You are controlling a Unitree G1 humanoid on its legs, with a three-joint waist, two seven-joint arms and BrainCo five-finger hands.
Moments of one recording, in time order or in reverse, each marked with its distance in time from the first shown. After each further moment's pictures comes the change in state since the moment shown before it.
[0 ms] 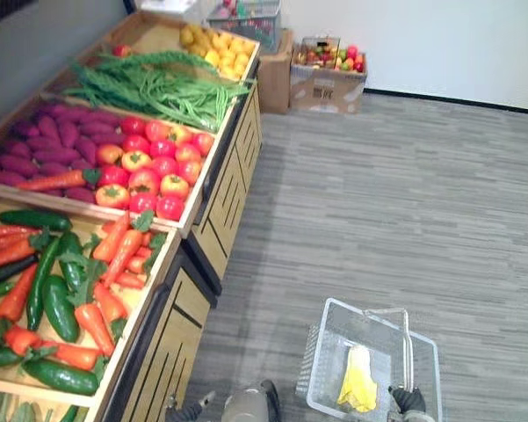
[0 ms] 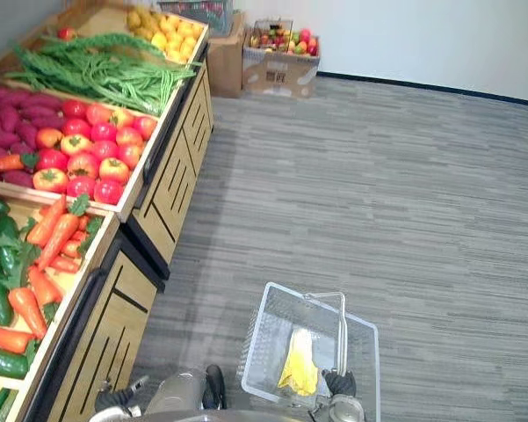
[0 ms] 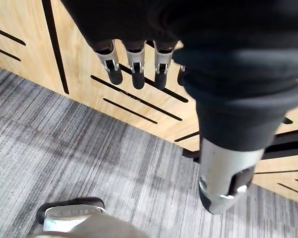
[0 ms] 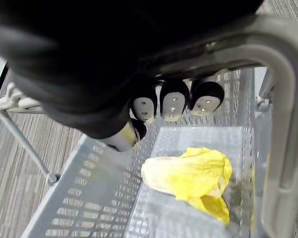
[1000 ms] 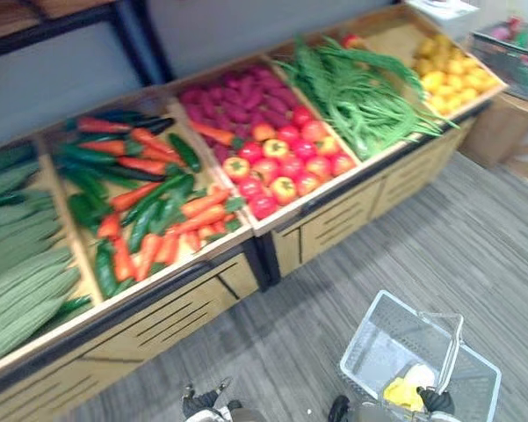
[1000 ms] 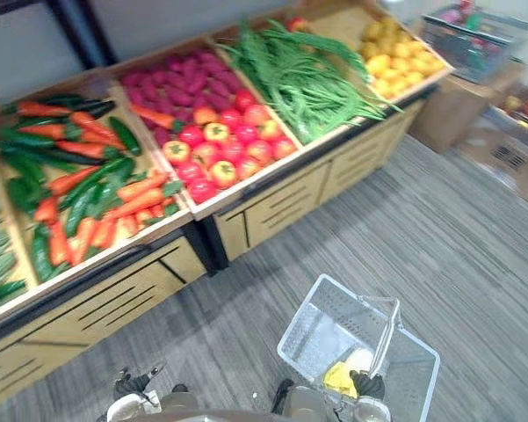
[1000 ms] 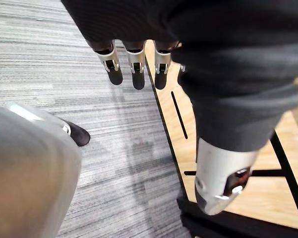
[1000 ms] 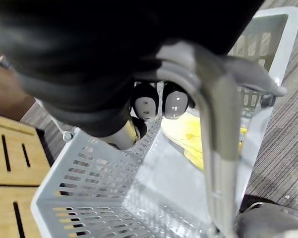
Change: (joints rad) left arm -0.068 -0.084 0.031 -0.020 -0.050 0.012 0.007; right arm -0.023 -0.048 -0.143 0.003 -0.001 0.016 -0.002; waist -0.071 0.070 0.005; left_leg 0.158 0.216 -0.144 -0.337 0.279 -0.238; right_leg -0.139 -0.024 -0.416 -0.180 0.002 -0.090
